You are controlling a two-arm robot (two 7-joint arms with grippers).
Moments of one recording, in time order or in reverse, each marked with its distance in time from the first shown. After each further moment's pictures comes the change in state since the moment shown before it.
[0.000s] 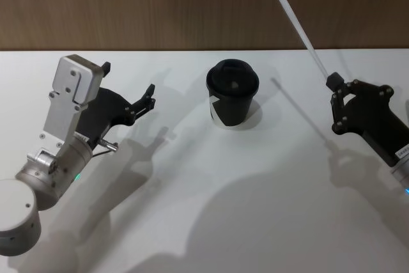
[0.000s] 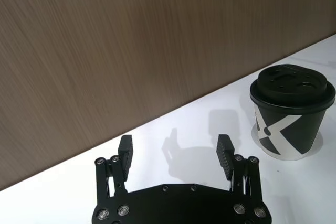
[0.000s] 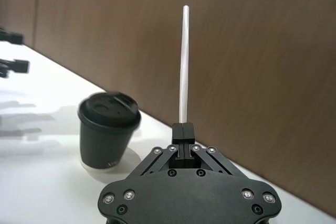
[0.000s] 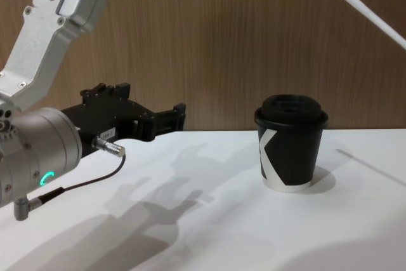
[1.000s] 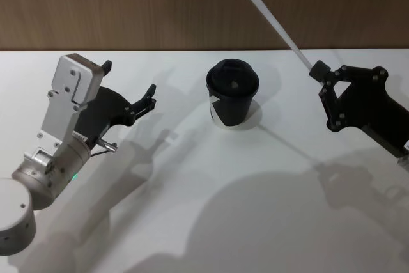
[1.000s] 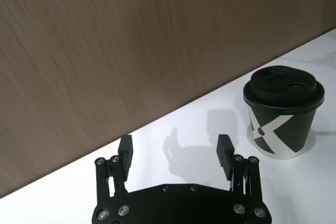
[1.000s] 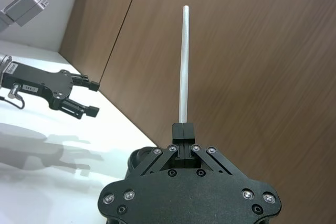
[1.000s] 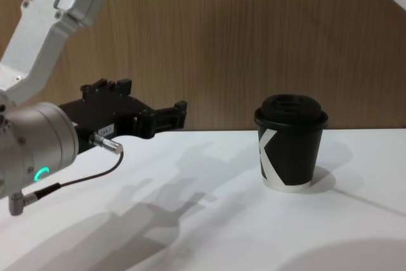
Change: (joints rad) left arm 0.003 0.015 -0.001 -0.020 0.005 0.006 -0.015; right arm 0.048 0.106 -0.025 -0.031 0.130 -0.163 0.218
